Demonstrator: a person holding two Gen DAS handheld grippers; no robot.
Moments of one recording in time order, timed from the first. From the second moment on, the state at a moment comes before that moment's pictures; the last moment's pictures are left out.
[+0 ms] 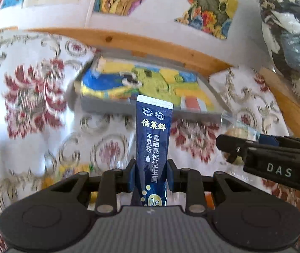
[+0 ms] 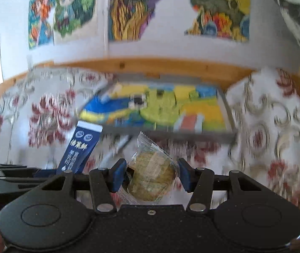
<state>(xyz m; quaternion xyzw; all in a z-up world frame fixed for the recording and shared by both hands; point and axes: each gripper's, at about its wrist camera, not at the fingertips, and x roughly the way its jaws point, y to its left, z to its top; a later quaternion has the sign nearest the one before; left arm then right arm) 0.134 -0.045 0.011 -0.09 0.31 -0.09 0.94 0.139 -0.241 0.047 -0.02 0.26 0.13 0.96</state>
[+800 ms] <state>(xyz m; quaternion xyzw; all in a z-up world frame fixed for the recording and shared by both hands) 0.328 -0.141 0.064 -0.01 0.25 -0.03 0.97 0.278 -0.293 0.033 -0.09 0.08 0.08 0.99</state>
